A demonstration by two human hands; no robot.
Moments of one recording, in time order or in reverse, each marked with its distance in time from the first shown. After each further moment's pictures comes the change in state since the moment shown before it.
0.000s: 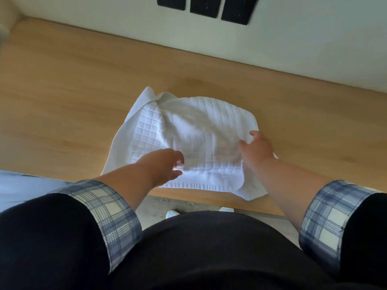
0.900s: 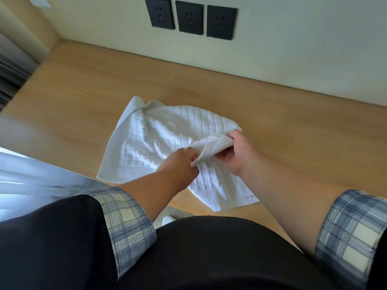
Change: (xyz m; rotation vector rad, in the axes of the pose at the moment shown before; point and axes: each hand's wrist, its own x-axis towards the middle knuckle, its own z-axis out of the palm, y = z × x) left_hand 0.039 0.161 0.016 -0.263 0.226 -0.329; right_hand 0.006 -0.007 -0.069 1.261 -0.662 0.386
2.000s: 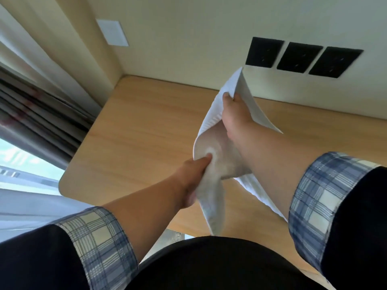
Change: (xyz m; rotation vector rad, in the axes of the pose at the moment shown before) left_hand 0.045 -0.232 -0.229 -1.298 -0.268 -0.347; right_hand 0.132 0.045 0.392 -0.798 0.318 -0.579
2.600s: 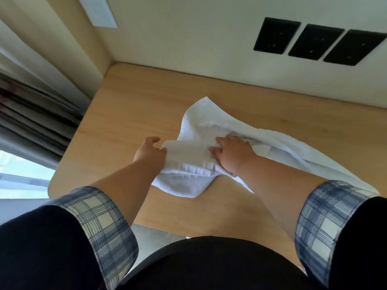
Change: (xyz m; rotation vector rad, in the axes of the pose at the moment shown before) left_hand 0.069 0.039 -0.118 0.761 0.615 0.128; right_hand -0.006 0.113 0.014 -1.107 -0.362 -0.219
